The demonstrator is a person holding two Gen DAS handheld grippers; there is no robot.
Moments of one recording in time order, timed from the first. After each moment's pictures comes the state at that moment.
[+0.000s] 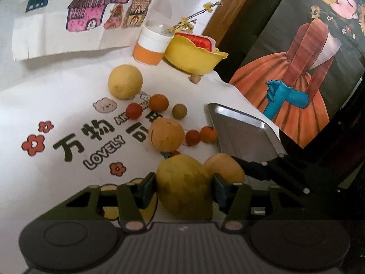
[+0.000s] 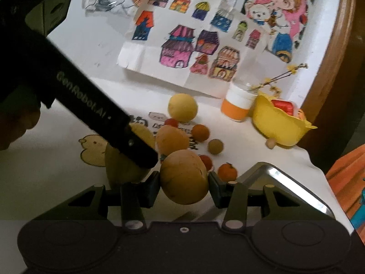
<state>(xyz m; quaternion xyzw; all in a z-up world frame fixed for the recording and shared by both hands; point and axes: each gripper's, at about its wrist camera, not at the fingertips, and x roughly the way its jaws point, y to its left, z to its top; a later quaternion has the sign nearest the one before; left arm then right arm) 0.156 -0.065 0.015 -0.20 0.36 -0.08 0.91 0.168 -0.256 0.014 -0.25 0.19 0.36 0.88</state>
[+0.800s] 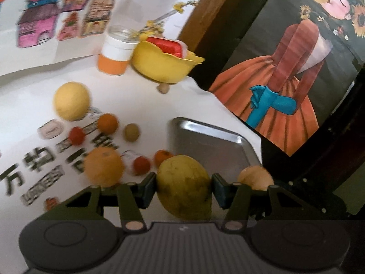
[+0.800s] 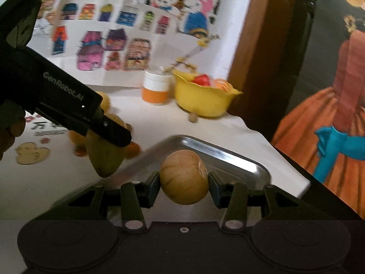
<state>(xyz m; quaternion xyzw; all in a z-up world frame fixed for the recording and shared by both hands) 0.213 -0.122 0.033 -0.21 0.35 -0.11 0.91 0.208 -0.353 0.028 -0.18 0.22 0.23 0.93</state>
